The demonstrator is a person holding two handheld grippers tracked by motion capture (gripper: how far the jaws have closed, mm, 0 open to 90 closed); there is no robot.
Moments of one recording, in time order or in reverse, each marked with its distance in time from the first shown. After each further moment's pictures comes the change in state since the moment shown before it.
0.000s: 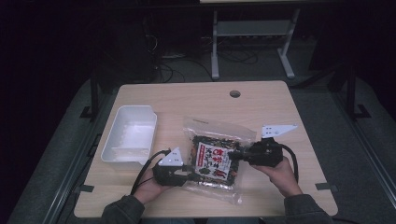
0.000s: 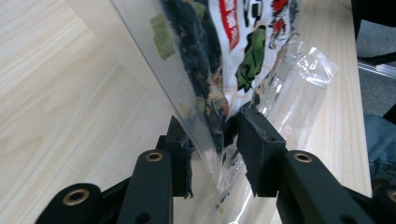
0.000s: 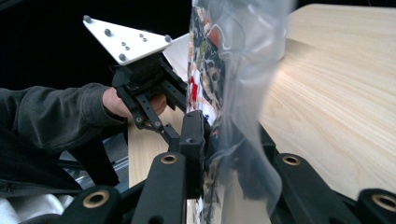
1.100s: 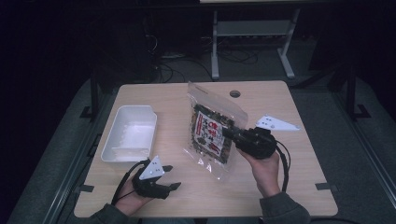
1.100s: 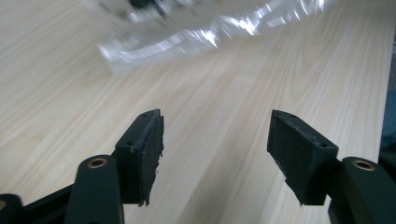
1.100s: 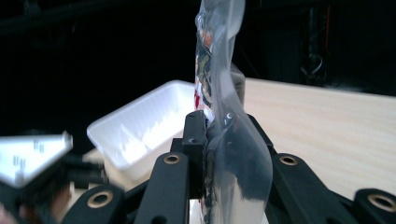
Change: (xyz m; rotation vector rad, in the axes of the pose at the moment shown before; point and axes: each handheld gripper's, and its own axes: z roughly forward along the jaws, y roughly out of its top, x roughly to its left) left arm -0.019 -0.031 -0.048 0.048 0.188 -0.009; right arm 0.042 0.042 0.019 -0.263 -0.398 0.031
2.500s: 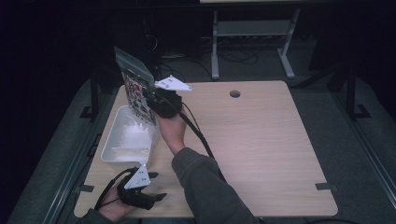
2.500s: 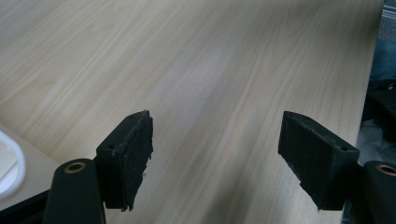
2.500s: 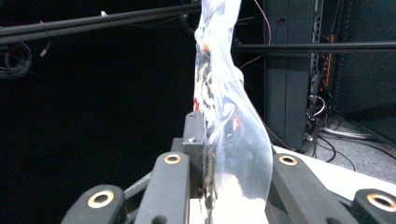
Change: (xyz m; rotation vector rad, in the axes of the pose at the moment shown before) left arm 0.005 -0.031 -0.026 0.066 -0.014 0.042; right arm 0.095 0.066 0.224 -0.086 -0.075 -0.087
